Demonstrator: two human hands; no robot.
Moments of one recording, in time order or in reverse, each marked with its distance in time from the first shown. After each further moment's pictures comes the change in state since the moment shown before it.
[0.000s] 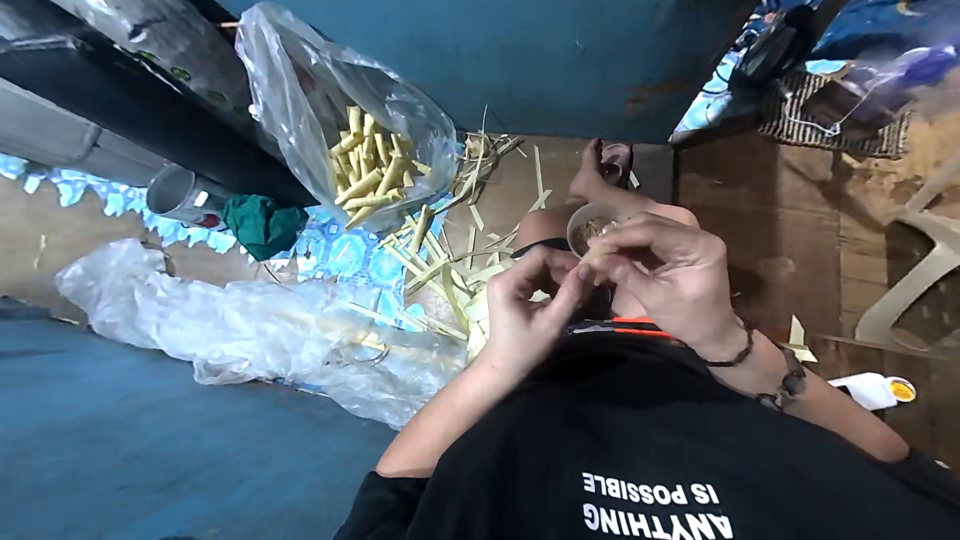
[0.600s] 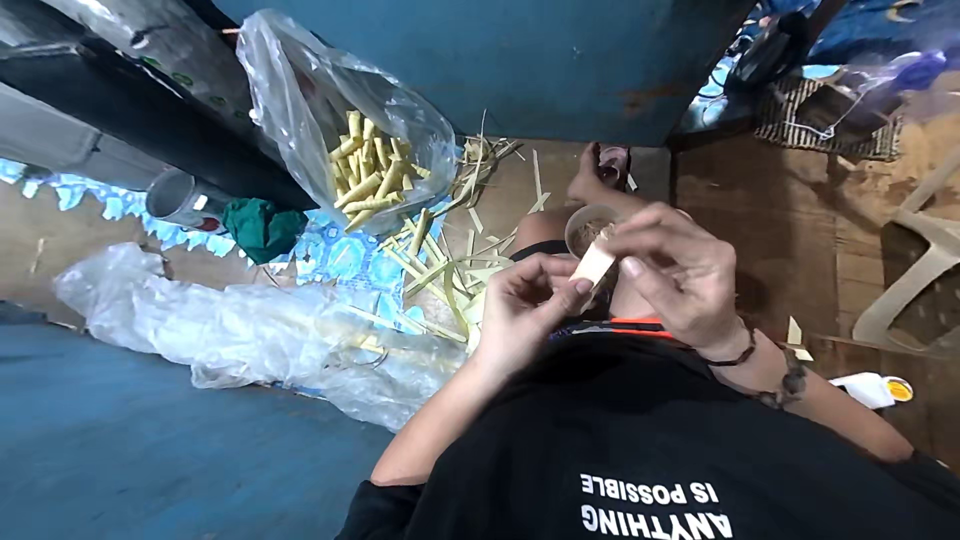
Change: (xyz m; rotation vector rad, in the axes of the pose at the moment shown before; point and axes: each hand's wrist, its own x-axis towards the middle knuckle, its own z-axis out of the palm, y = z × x) left_hand -0.005 0.009 -0.008 -0.266 -0.077 -0.277; right_hand -0.002 0.002 -0.009 0.024 -0.042 -0.097
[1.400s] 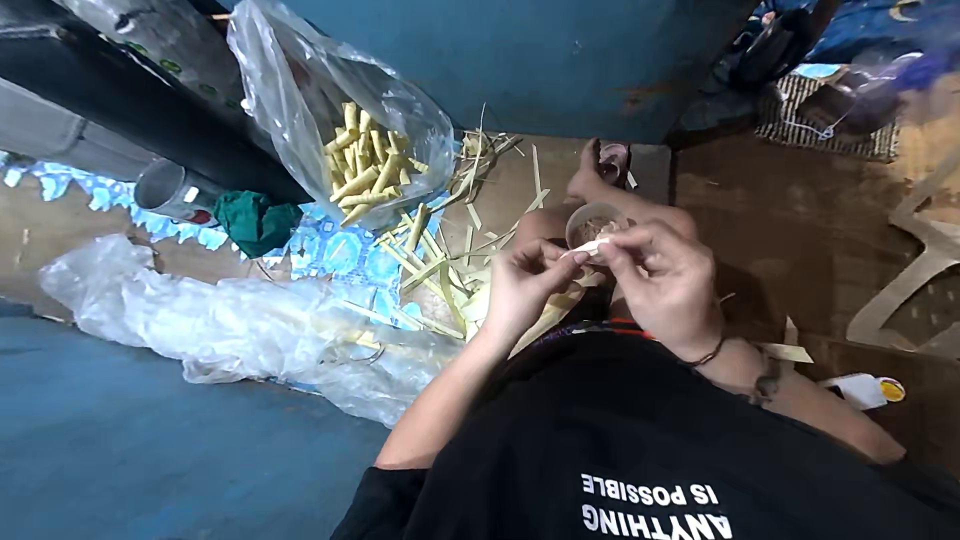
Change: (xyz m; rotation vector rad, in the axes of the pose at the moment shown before) left_hand 0.022 -0.031 -0.006 0.109 0.090 -0.094; right_hand -0.011 0.012 0.021 -0.259 0.150 0.096
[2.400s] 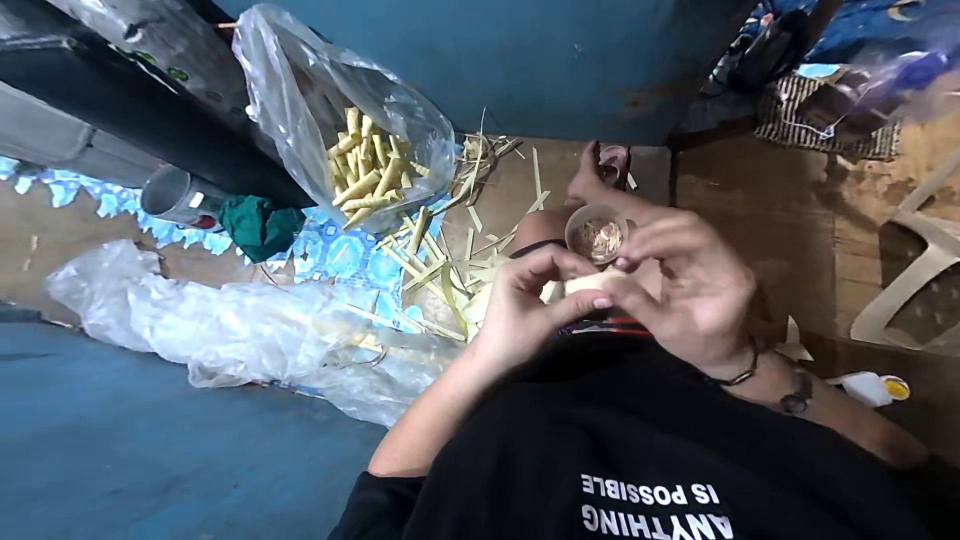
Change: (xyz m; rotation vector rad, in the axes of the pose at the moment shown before) left_hand -0.009 0.032 -0.004 -0.014 -0.235 0.252; right_hand 0.006 -0.017 -0.018 0.210 -0.026 -0.097
